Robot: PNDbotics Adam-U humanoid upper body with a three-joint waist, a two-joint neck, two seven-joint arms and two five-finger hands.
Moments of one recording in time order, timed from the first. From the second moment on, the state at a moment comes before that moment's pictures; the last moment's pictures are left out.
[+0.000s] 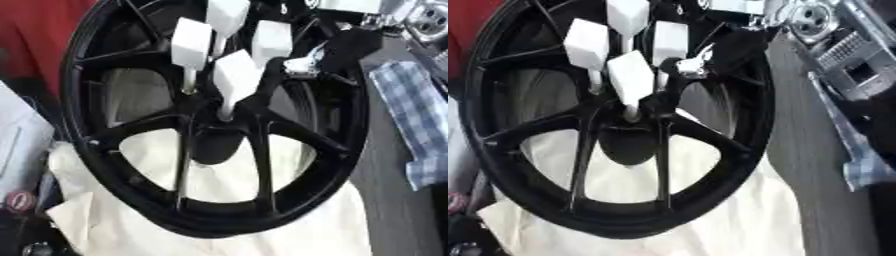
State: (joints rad) left arm -0.17 0.43 0.02 -1.94 0.05 0.00 0.30; right arm -0.91 -0.68 0.44 -1.72 0.30 0.13 0.63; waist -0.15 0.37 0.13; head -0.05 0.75
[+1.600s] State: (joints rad) left arm -0.13 0.43 0.04 -1.94 0.06 0.01 0.31; right arm -0.81 -0.89 0.16 -1.98 -0.31 0.36 0.34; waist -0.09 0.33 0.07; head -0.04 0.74
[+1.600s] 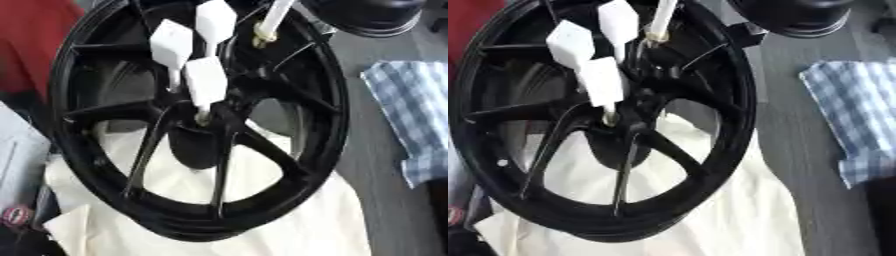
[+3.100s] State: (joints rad) left arm -0.12 0.39 0.08 -1.96 0.05 0.01 0.37; right arm 0.13 -0.55 -0.30 -1.99 0.24 0.02 0.06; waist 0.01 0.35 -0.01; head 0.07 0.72
